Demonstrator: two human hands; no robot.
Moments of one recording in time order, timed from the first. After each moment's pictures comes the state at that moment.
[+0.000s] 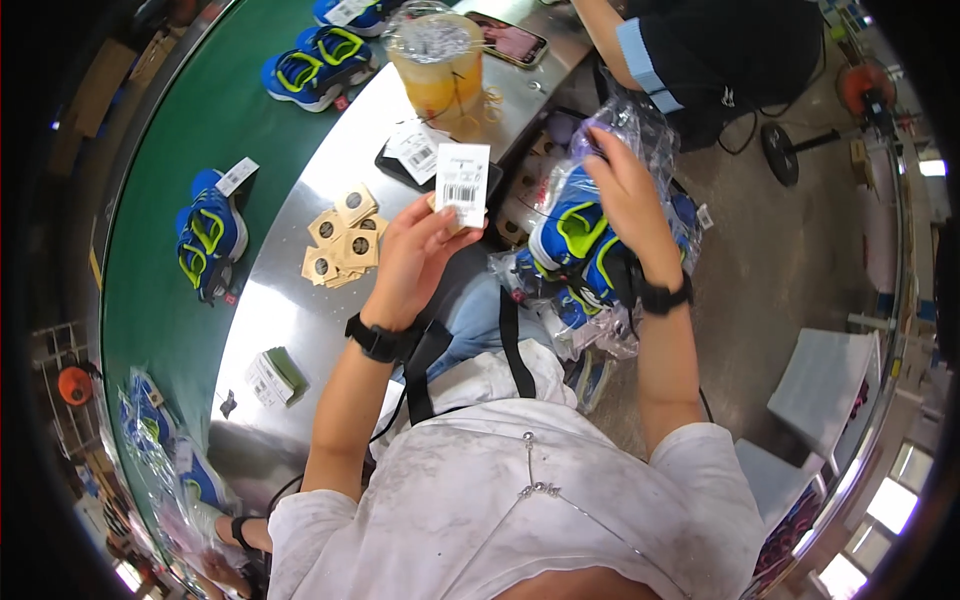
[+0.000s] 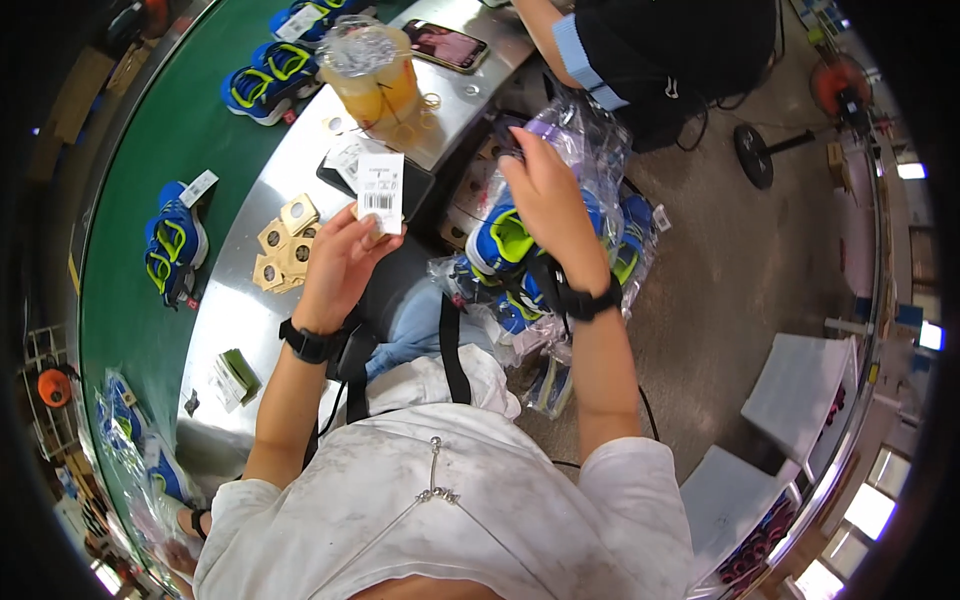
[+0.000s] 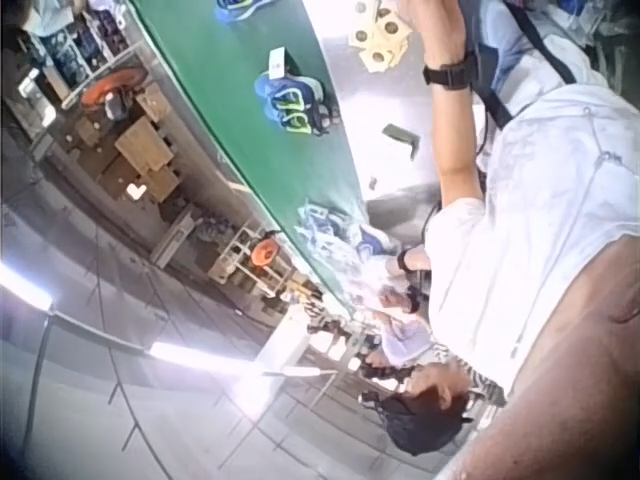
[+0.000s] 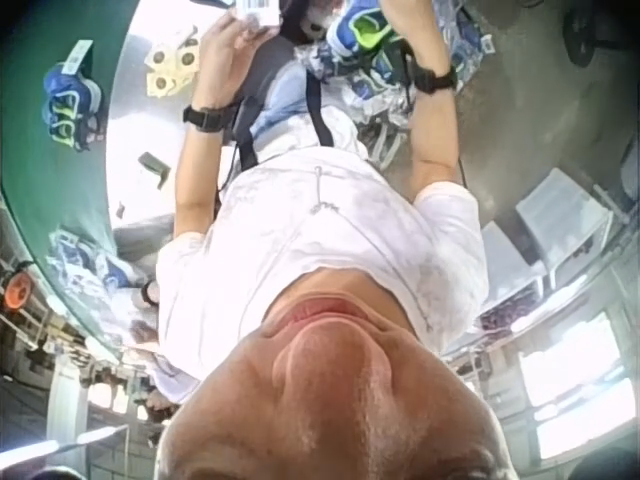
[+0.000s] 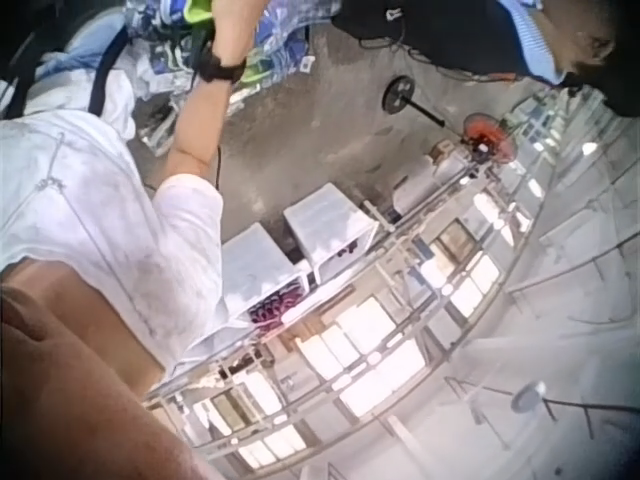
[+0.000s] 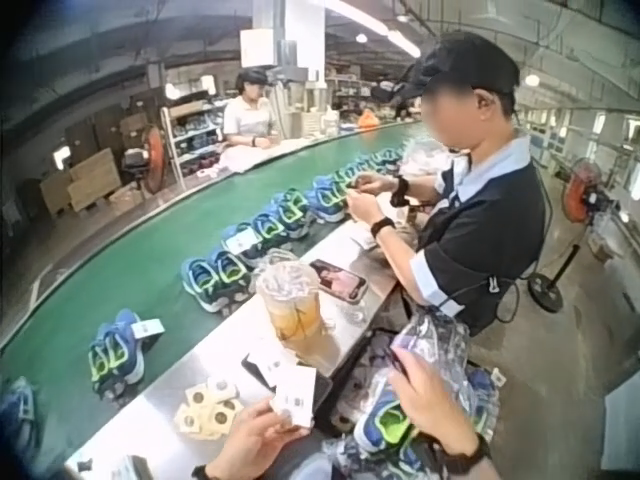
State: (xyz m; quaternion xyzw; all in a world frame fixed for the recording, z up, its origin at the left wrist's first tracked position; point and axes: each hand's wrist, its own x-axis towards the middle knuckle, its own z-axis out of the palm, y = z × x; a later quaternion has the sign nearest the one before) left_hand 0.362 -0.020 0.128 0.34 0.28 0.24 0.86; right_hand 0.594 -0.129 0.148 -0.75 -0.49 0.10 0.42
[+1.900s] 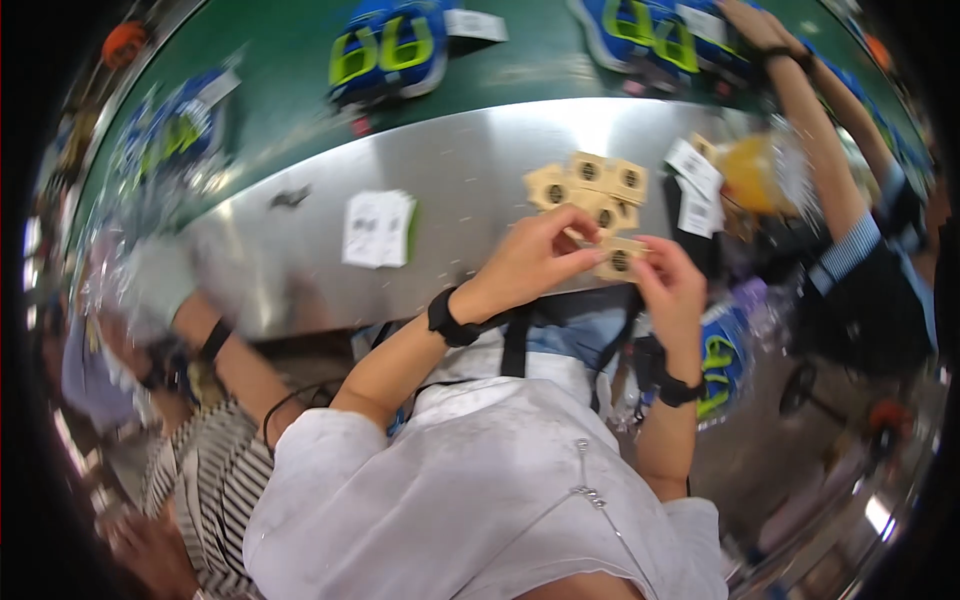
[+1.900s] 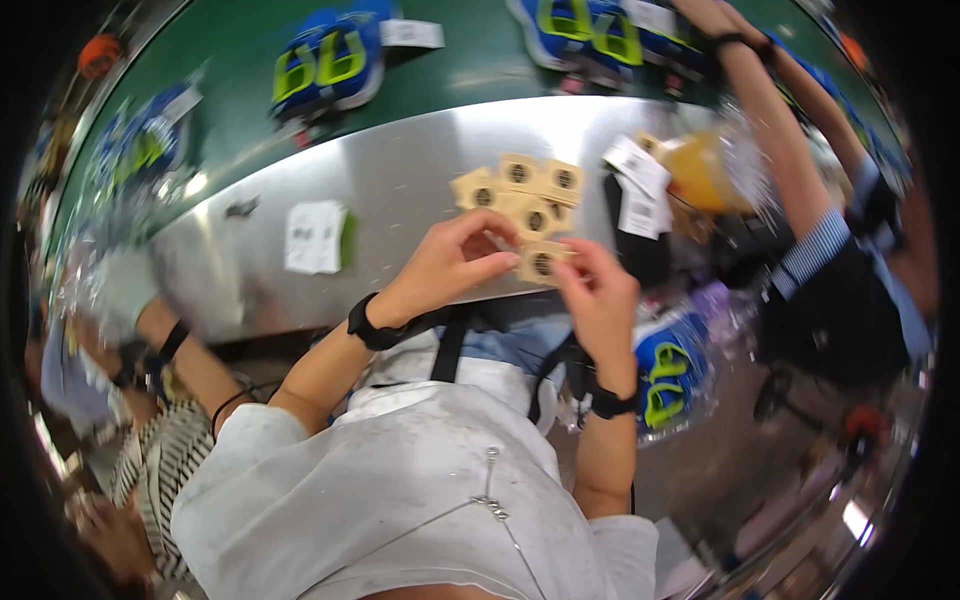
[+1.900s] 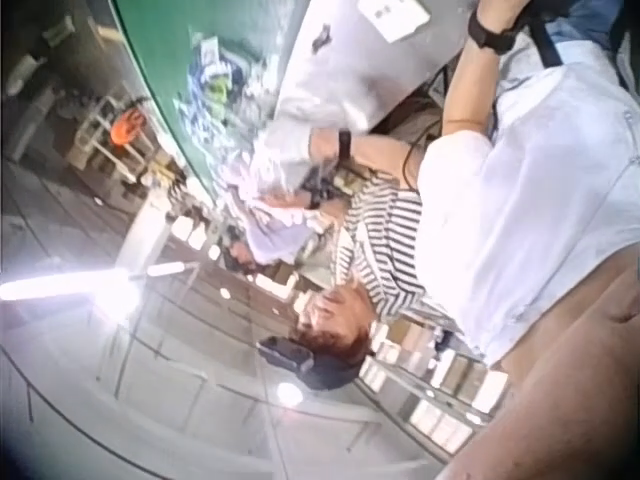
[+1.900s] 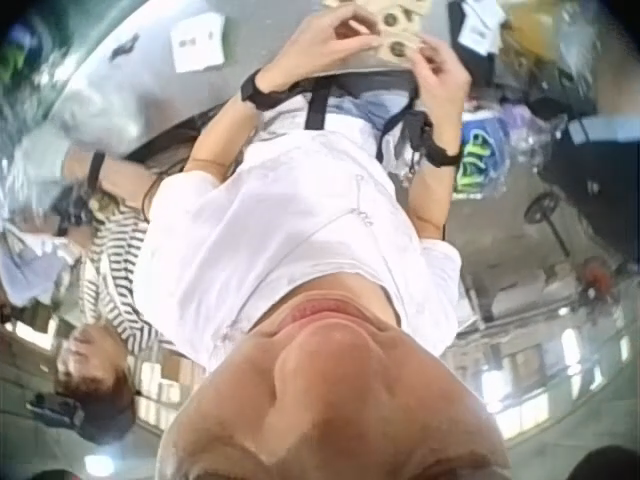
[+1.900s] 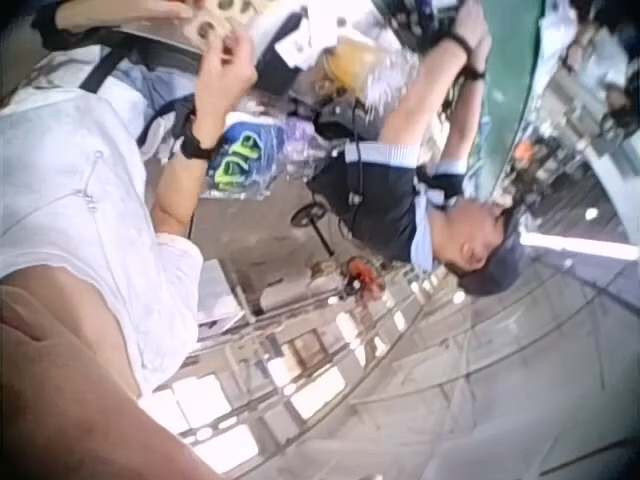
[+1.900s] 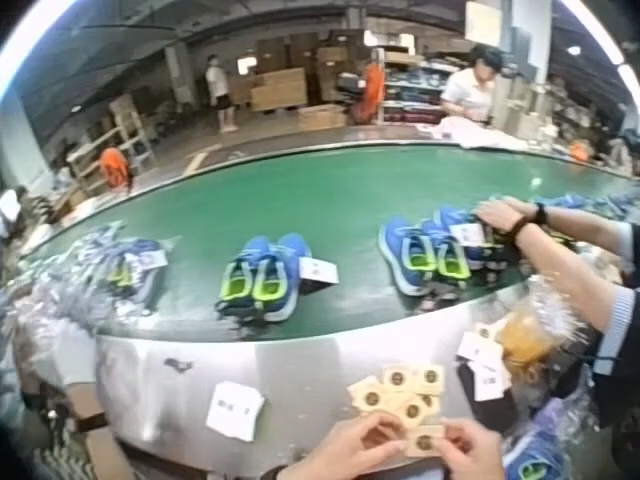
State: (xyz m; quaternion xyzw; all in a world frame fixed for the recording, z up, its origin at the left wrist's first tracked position) left_hand 0.122 -0.025 0.084 0.52 0.39 0.37 0.66; right_hand 0.324 -0.060 0.108 -0.66 -0.52 0.43 0.34
